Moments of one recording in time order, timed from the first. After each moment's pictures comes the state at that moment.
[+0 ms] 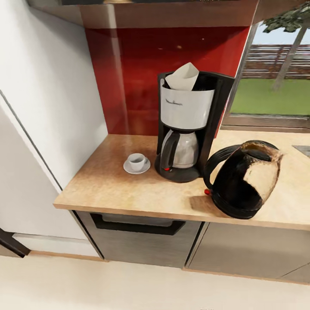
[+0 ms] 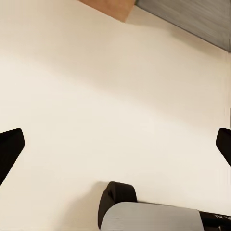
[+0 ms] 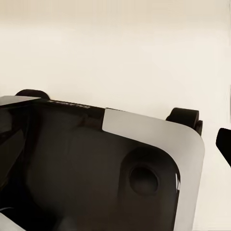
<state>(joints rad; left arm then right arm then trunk) -0.03 0.28 0.33 -0.45 0.24 -0.13 -0.55 -0.24 -0.32 0.77 -0.06 -0.89 -0.16 0.80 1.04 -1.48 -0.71</state>
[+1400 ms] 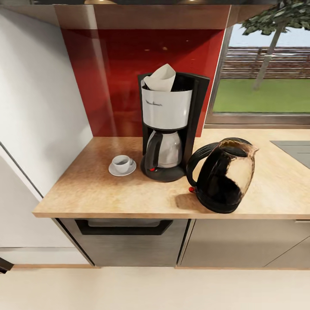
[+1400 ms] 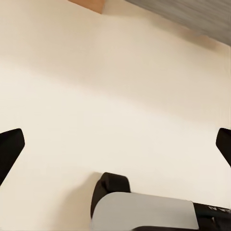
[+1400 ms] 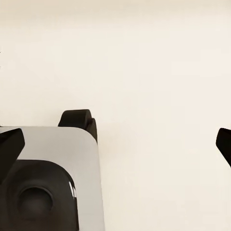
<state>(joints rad) -0.03 0.26 0.33 -0.41 0.24 -0.16 -0.54 -0.24 -0.24 0.77 -0.06 -0.88 -0.17 0.21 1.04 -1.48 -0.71</state>
